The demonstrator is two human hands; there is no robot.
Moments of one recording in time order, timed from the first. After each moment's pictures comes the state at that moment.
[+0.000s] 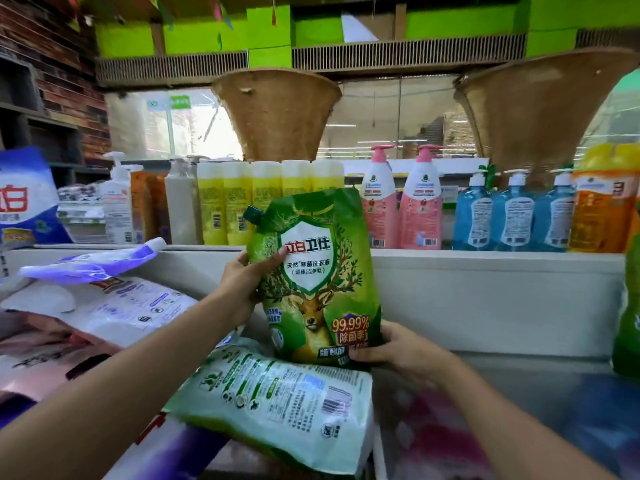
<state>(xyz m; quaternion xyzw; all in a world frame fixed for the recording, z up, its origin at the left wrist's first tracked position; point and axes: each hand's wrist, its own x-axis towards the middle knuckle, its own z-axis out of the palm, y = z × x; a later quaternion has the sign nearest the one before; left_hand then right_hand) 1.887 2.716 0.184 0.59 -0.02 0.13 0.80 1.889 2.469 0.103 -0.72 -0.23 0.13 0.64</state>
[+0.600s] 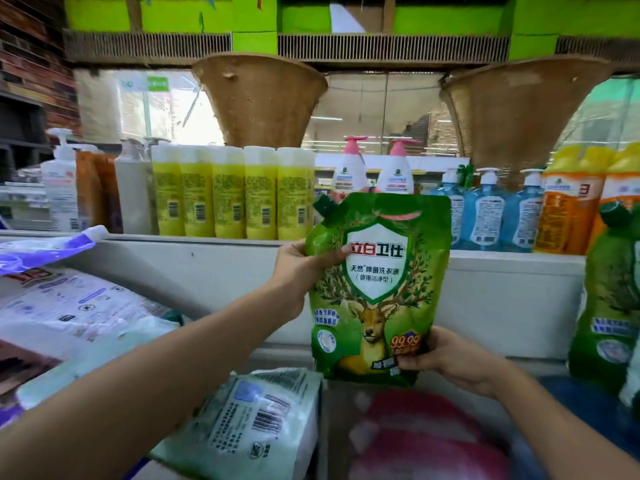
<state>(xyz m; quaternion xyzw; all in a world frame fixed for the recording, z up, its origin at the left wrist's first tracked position) 1.905 2.586 0.190 0.61 -0.12 0.09 0.78 1.894 2.347 0.101 -0.76 -0.15 0.10 0.62</state>
